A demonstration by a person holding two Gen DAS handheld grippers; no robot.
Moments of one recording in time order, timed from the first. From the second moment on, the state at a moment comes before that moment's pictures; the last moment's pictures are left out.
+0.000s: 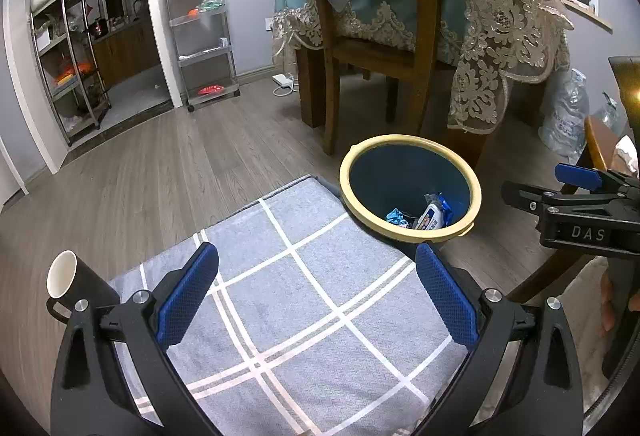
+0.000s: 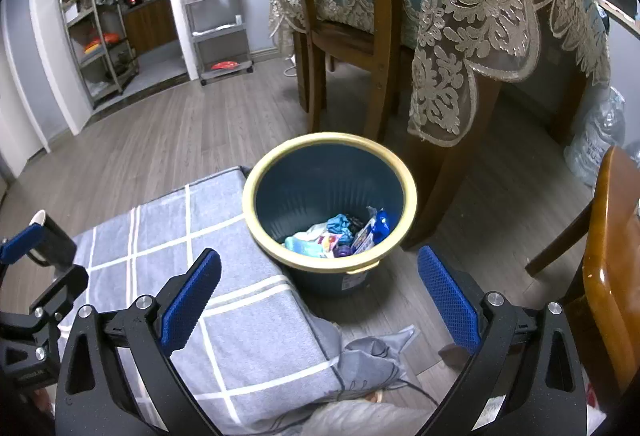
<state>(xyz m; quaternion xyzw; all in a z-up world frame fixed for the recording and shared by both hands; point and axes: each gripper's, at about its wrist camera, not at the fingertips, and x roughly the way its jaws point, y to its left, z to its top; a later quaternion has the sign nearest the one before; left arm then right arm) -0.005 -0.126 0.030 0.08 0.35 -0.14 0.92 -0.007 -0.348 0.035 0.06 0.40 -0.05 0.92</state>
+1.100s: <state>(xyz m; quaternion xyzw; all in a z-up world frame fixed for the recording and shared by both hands) -0.003 -0.124 0.028 0.08 0.35 -0.13 0.92 -0.005 -0.343 0.035 0.05 0.40 -0.05 0.91</state>
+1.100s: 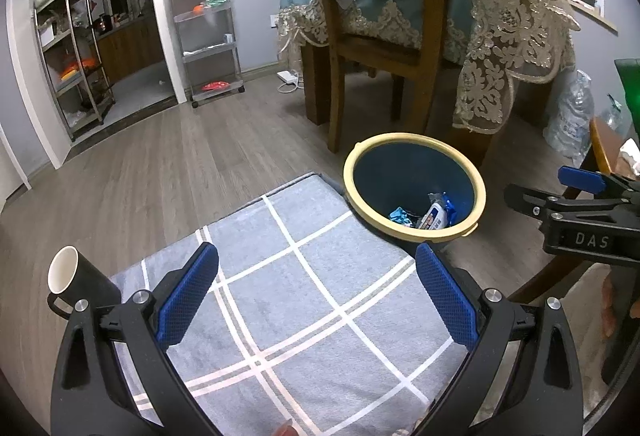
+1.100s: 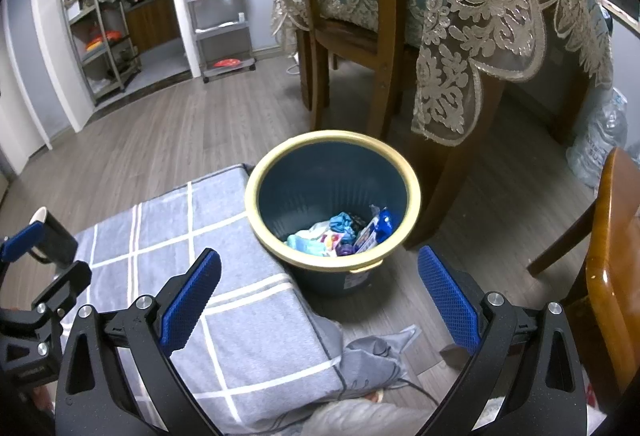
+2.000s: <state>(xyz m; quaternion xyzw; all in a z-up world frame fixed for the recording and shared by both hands) -0.006 -0.142 0.020 0.12 0.36 -0.15 0.91 -0.004 -0.345 0.034 0.06 0.40 -0.05 0.91</state>
